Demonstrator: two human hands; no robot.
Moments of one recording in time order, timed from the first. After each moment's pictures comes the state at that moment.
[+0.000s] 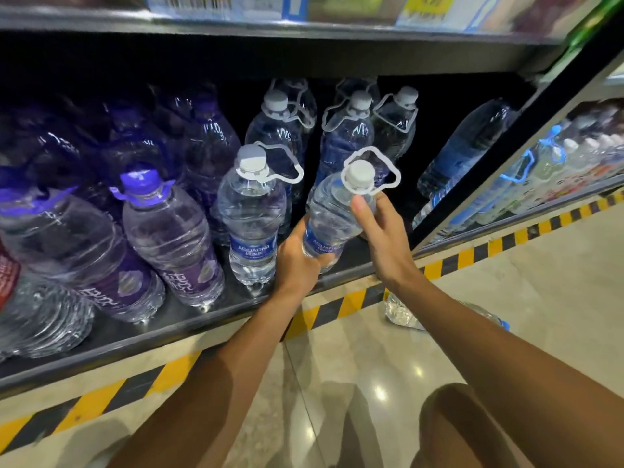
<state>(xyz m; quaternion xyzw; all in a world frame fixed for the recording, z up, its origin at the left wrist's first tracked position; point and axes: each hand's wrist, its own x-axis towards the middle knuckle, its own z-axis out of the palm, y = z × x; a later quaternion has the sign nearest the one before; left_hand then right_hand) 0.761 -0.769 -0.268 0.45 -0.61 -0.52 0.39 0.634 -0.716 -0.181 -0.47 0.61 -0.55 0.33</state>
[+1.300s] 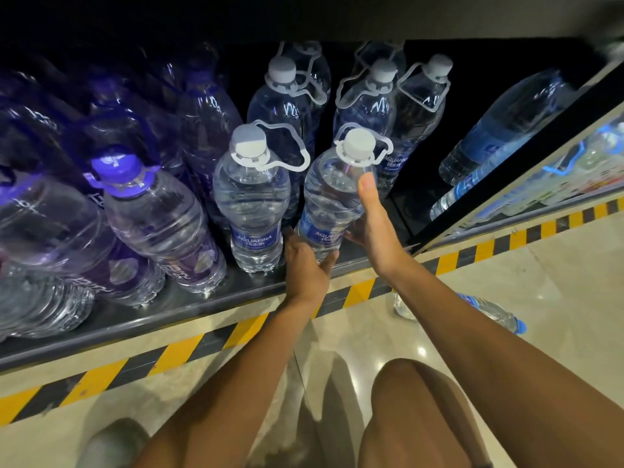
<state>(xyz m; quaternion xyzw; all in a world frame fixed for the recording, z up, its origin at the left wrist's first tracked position) 0.743 -0.752 -0.288 0.58 -0.61 -0.45 0.28 0.643 -0.749 -0.193 -0.40 0.59 -0.49 0.50</state>
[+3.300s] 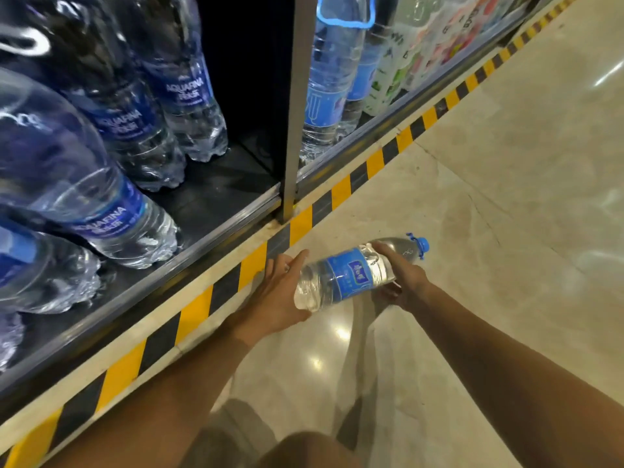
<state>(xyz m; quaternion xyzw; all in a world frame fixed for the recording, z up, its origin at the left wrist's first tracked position) 0.622 -0.665 -0.415 0.27 -0.90 -0.35 -0.05 0.424 -0.521 -0.374 0.20 0.73 -0.52 0.40</state>
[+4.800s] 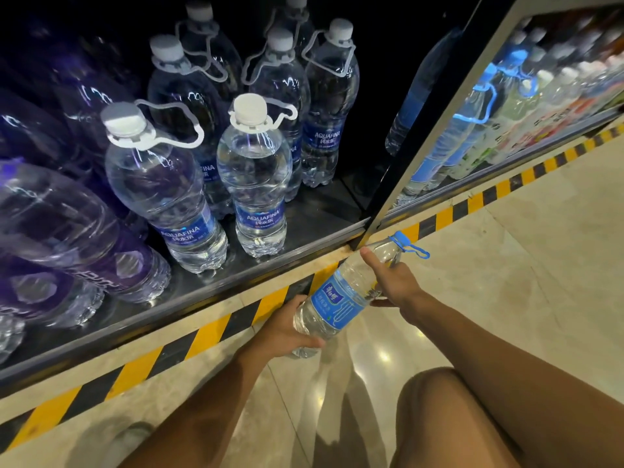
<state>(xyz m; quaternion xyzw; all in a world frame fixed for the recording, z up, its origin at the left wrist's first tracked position) 0.751 -0.679 -0.405 0.41 -0.67 -0.62 0.03 0.532 -0.624 -0.291 -0.14 0.82 -0.35 0.43</state>
